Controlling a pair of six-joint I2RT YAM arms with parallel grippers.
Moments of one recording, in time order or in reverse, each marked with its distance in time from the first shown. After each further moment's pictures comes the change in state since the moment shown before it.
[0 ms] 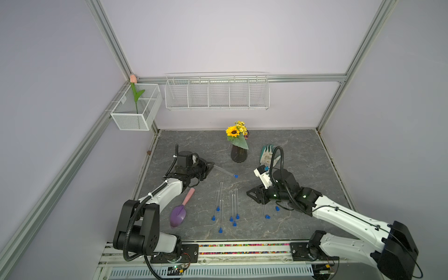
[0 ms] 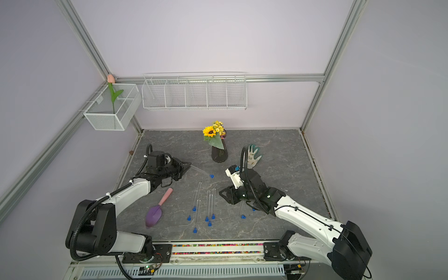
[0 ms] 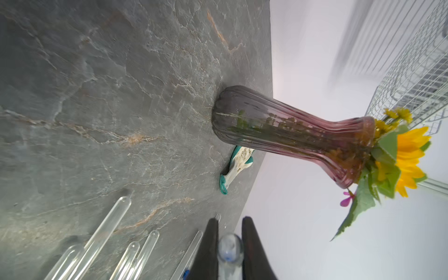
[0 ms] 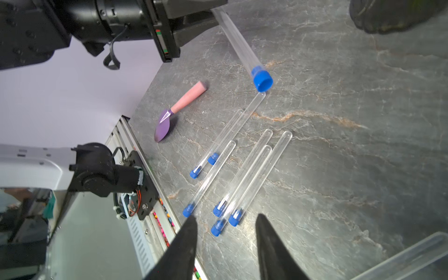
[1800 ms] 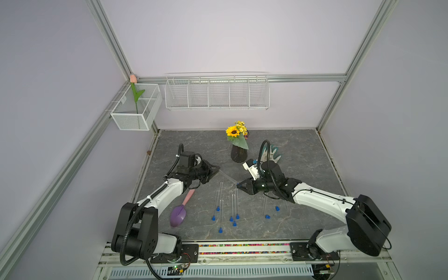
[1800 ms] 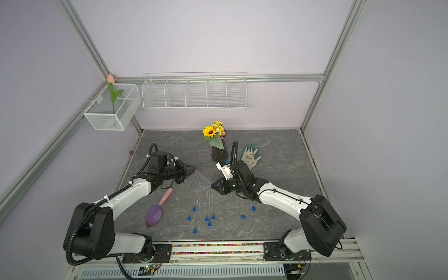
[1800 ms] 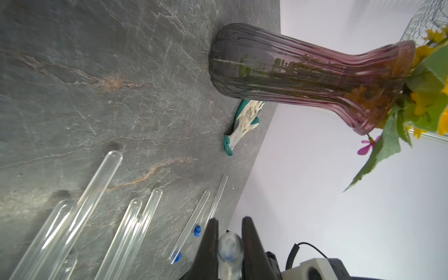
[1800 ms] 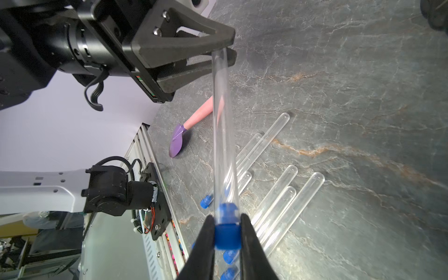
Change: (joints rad) left arm -0.033 -0.038 0.019 -0.106 0.125 0.064; right arm -0.052 0.308 0.095 0.235 -0.175 0.042
